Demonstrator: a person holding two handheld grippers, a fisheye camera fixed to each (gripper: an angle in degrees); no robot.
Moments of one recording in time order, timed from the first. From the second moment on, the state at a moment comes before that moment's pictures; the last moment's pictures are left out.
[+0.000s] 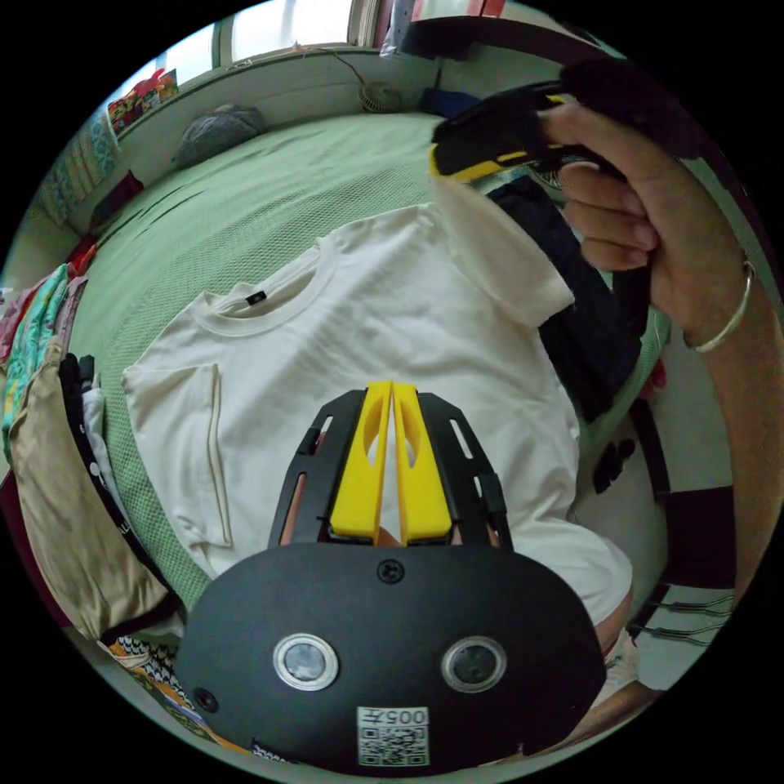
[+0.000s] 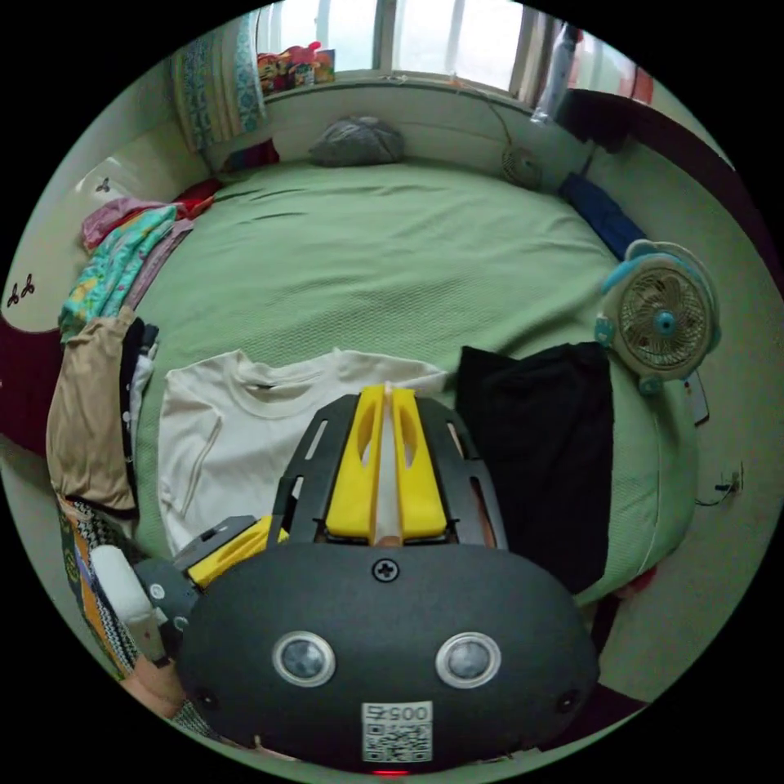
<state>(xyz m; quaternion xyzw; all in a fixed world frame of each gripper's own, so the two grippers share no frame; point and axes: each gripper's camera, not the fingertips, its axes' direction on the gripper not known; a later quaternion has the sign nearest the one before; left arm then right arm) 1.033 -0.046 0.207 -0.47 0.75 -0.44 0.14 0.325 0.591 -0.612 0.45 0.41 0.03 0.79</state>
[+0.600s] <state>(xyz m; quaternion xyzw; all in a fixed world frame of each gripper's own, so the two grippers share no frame) 1.036 -0.016 0.194 -0.48 0.74 -0.45 0.10 0.406 0.617 -0.564 0.42 0.38 0.04 0.83</state>
